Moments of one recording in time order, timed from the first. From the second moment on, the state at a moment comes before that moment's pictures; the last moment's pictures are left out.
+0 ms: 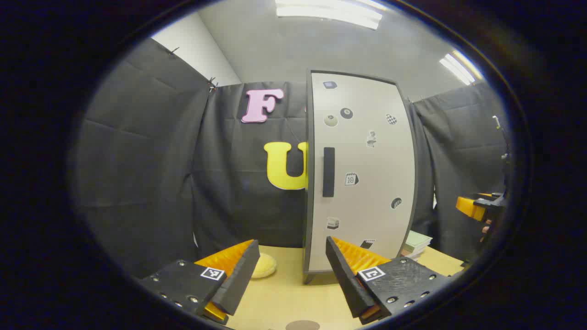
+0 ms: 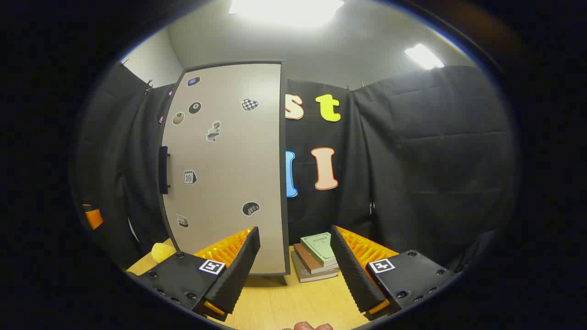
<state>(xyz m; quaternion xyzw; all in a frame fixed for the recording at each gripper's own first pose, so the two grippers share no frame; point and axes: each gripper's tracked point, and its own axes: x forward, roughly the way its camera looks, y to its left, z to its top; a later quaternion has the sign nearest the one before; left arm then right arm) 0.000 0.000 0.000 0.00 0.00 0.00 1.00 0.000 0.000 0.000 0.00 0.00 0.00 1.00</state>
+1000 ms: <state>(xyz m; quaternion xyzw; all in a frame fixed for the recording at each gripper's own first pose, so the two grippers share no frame) -0.010 0.018 -0.014 -0.01 0.01 0.01 1.00 -0.011 0.030 0.005 0.01 0.02 0.04 1.00</state>
